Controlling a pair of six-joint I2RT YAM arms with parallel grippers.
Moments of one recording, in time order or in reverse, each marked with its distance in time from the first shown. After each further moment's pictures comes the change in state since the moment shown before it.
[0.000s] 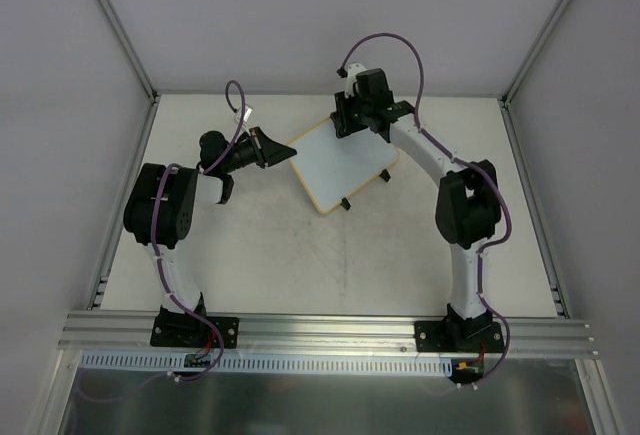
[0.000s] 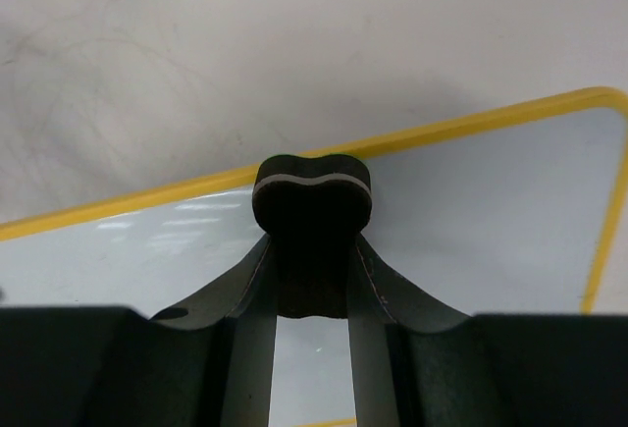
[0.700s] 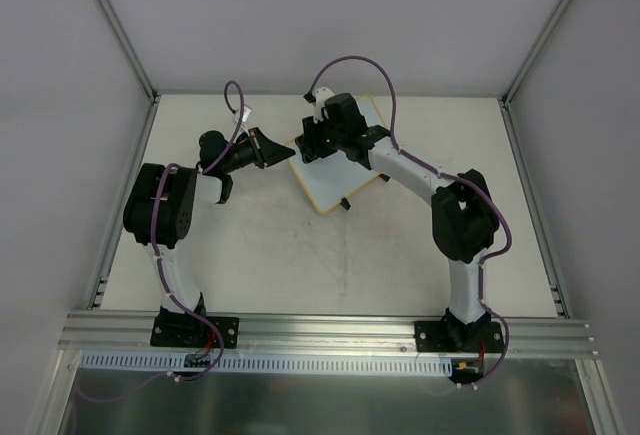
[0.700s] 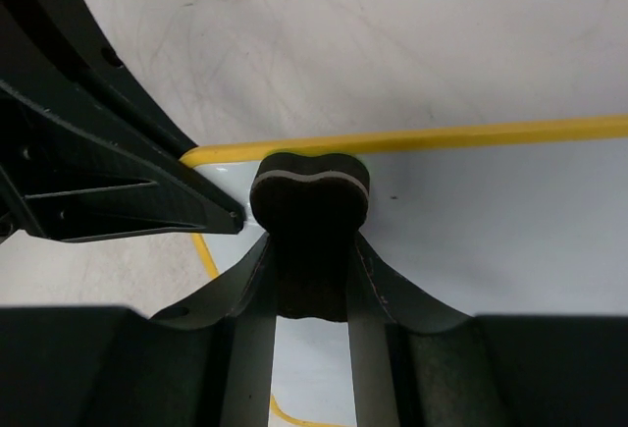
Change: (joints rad) left arm 0.007 0.000 0.000 -0.032 -0.012 0.007; right arm 0.195 -0.091 -0.200 0.145 -0.047 0.096
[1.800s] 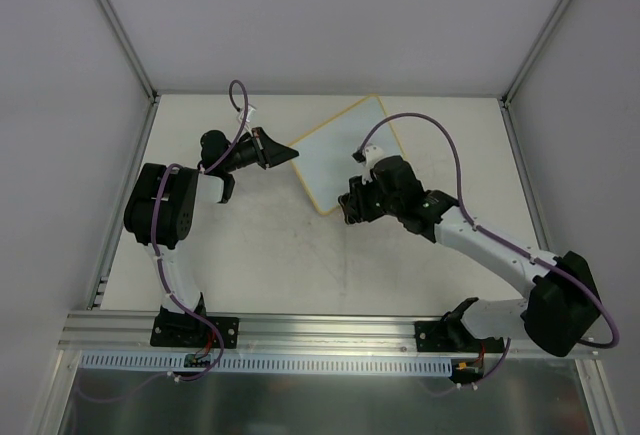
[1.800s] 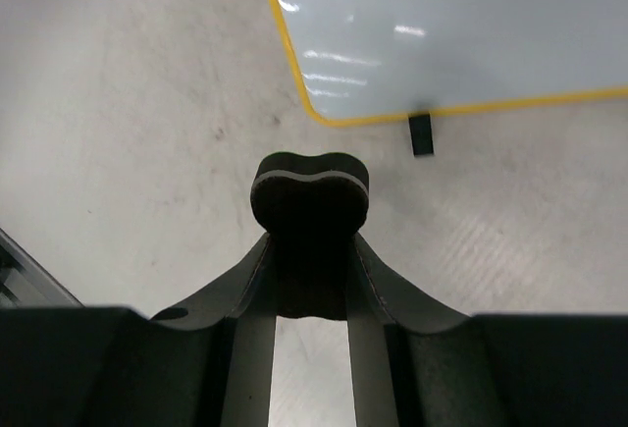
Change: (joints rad) left arm -0.014 0.000 0.008 0.036 0.048 0.015; right arm 0.068 -0.701 -0.724 -0.010 0.069 0.101
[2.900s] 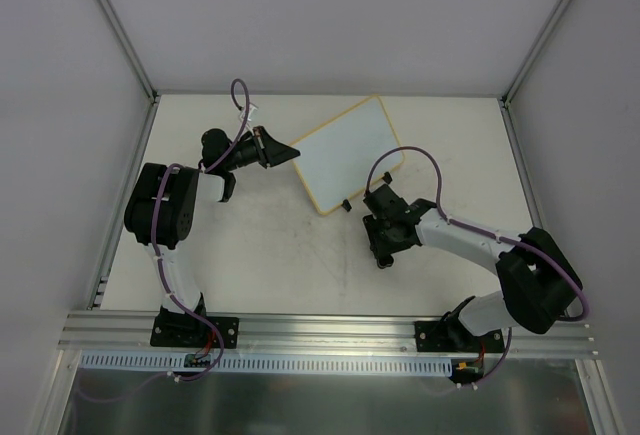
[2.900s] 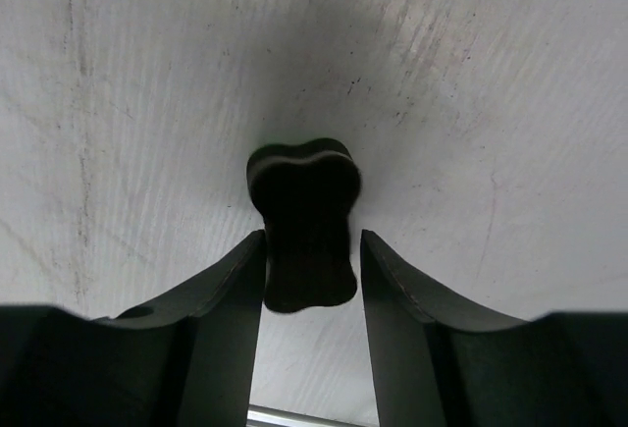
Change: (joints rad) left arm -0.005 0.000 0.014 -0.009 0.007 0.006; right arm 0.012 0.122 -0.142 -0.339 0.219 0.117
